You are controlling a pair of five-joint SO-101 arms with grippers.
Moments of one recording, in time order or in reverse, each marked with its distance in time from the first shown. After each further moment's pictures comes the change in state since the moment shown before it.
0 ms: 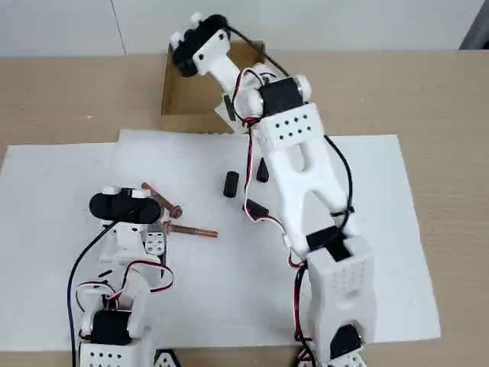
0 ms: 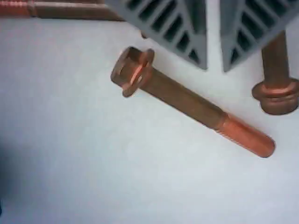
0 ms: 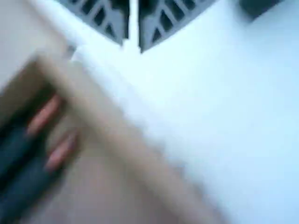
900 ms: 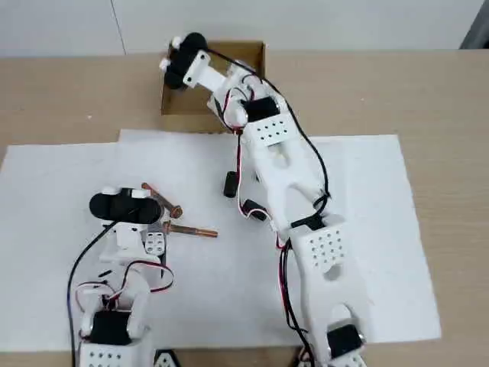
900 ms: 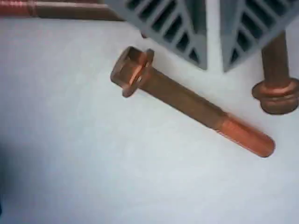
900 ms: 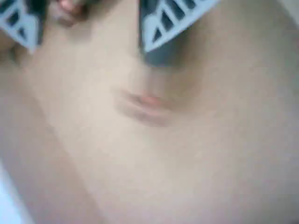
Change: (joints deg) left arm 0.0 0.0 0.0 0.0 0.0; right arm 0.5 20.9 0.1 -40.9 18.1
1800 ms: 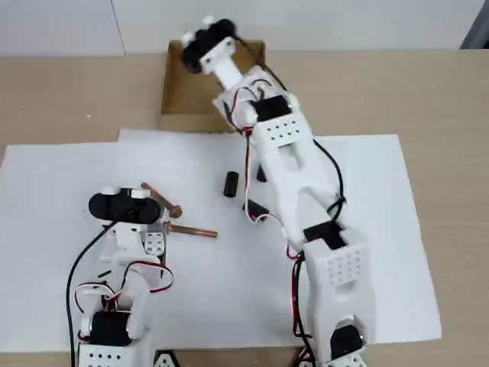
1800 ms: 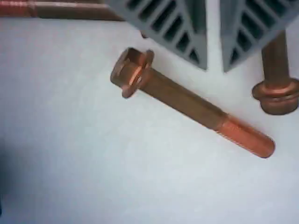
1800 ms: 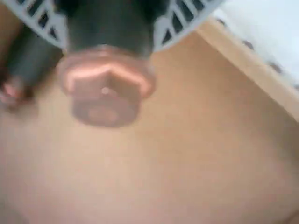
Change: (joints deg) left arm 0.0 0.0 0.0 0.0 0.0; right arm 0.4 -12.7 13.9 4.2 -16.4
